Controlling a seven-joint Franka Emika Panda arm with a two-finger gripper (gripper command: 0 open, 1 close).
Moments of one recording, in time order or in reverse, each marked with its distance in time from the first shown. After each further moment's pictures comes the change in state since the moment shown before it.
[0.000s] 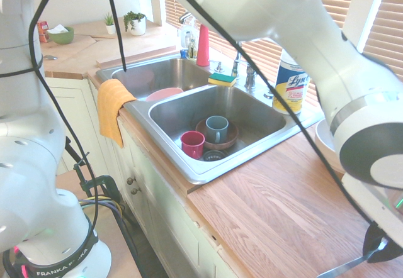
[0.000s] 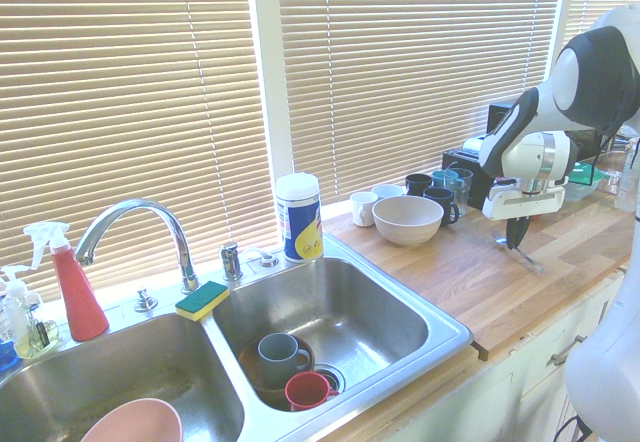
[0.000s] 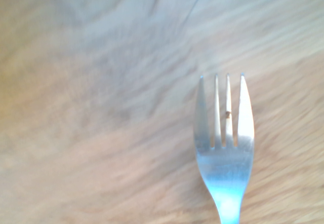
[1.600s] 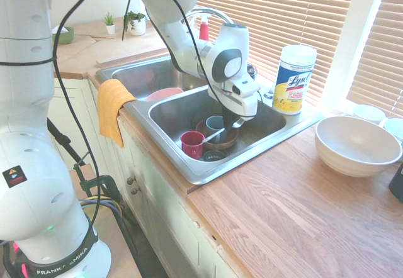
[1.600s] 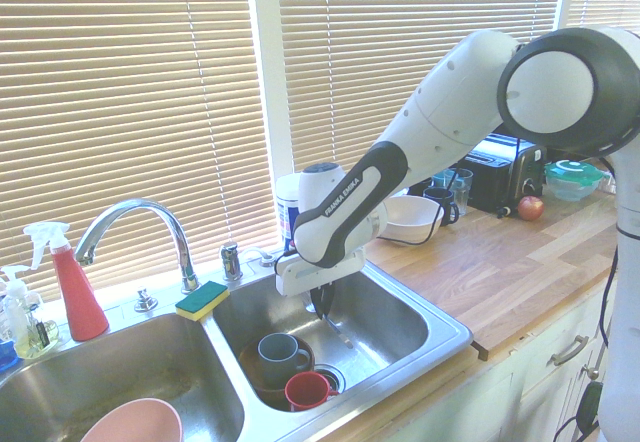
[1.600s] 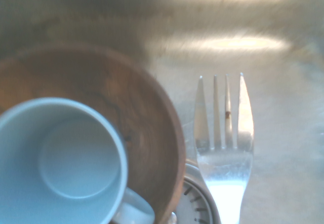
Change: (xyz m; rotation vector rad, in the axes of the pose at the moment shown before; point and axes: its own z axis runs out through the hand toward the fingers) arm -0.413 -0.317 0.102 -0.004 -0.033 -0.327
